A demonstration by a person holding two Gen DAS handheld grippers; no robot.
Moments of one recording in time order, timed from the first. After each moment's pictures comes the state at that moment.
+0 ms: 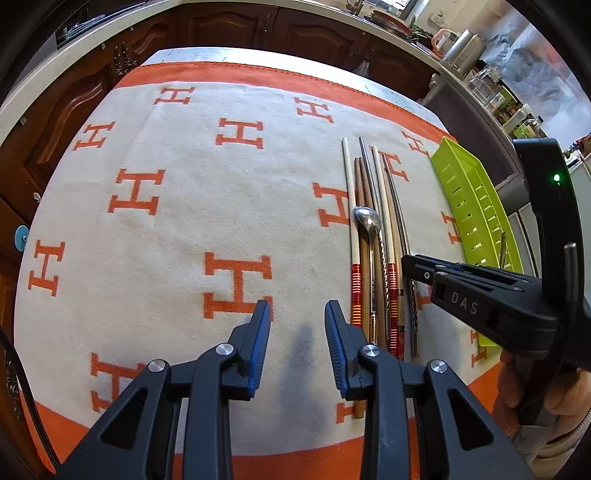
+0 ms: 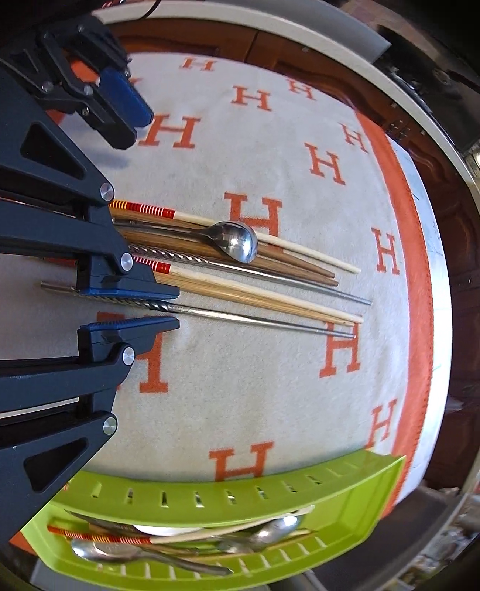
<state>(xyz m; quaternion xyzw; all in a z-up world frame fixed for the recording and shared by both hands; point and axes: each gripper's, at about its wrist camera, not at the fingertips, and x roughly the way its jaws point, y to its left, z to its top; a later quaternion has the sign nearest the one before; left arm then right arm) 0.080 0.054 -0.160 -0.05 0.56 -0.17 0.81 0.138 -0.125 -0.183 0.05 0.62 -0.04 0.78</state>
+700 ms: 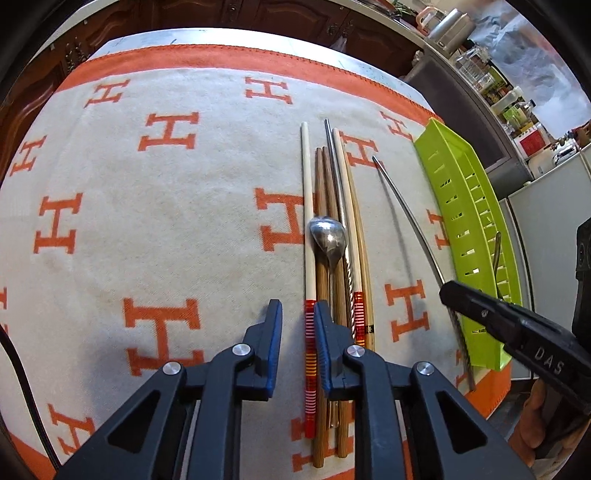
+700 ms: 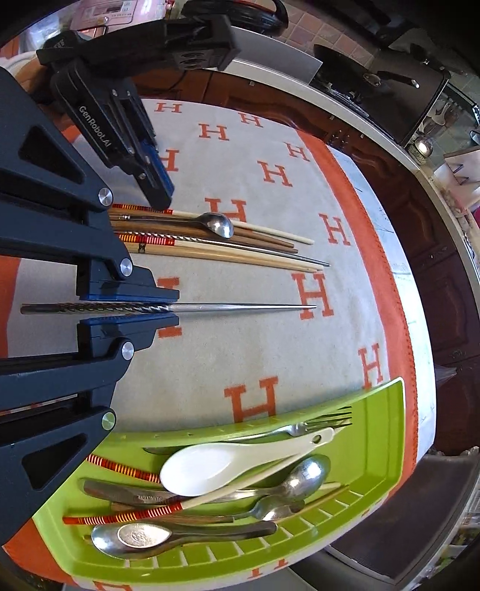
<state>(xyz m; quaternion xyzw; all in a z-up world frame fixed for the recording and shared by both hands) 0.117 0.002 -0.179 -0.05 0.59 -0.21 0.78 0.094 -0.195 -0.151 0.18 0.57 -0.02 0.80</state>
